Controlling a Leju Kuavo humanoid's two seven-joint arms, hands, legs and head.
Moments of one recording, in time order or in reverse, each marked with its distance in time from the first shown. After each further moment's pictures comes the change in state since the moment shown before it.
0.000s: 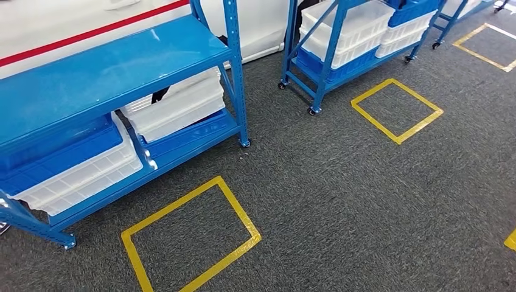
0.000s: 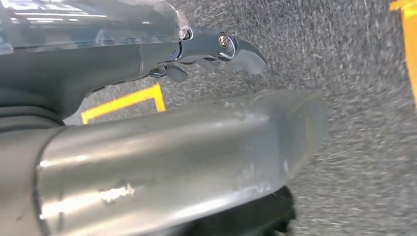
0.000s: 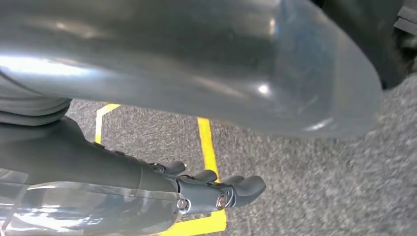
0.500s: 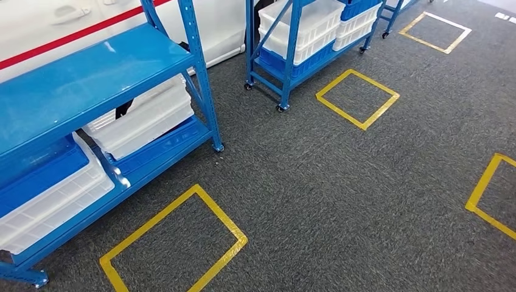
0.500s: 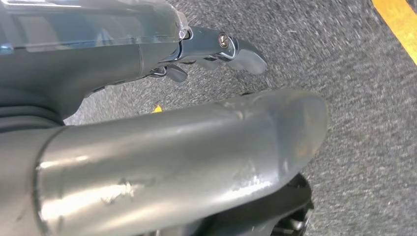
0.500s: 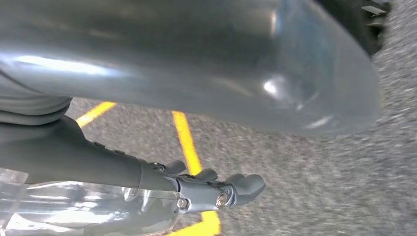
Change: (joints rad) left arm -0.012 -0.055 -0.038 0.000 -0.075 -0.020 0.037; right arm -0.009 -0.037 0.018 -0.001 0.013 -0.029 -0.098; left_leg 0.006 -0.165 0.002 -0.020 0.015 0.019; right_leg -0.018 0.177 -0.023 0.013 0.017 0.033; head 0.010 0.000
